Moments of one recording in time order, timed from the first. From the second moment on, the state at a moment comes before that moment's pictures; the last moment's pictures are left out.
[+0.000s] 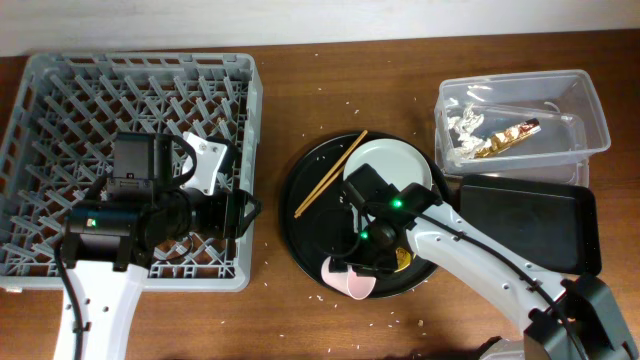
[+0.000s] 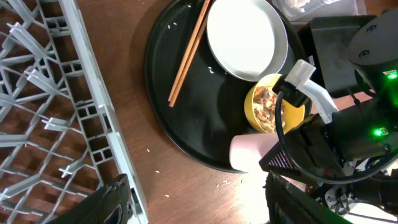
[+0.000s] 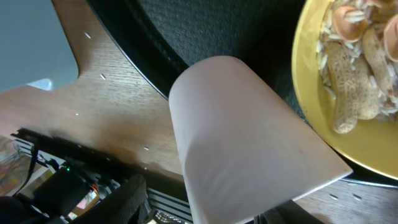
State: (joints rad) left arm -0.11 1.22 1.31 -1.15 0.45 0.08; right arm 0.63 1.57 1.05 -0.92 -0.45 0.70
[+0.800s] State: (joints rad) left arm -0.11 1.22 1.41 -1.16 0.45 0.08; right arm 0.69 1.56 1.07 -0.74 -0.63 0.47
